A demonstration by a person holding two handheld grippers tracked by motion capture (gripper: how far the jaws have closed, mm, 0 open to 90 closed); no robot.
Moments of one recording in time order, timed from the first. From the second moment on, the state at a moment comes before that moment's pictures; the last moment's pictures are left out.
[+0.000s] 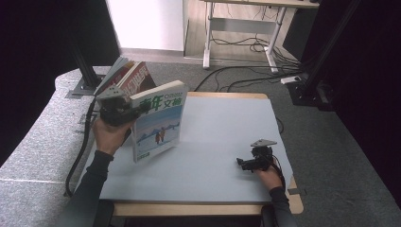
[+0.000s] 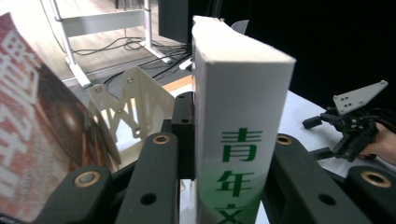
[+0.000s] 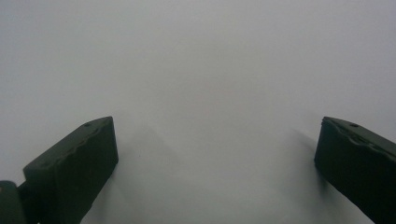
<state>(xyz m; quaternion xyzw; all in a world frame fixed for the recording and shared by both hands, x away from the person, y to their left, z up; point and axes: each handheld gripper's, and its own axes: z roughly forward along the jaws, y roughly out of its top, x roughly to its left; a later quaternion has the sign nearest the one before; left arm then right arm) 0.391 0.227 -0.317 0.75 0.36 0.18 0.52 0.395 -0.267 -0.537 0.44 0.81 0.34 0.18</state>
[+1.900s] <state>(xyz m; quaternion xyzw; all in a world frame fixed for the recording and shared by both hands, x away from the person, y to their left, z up) 0.450 0.208 -0.342 0.71 0.39 0.24 0.53 0.395 -0.267 -0.538 0.44 0.81 0.35 0.18</state>
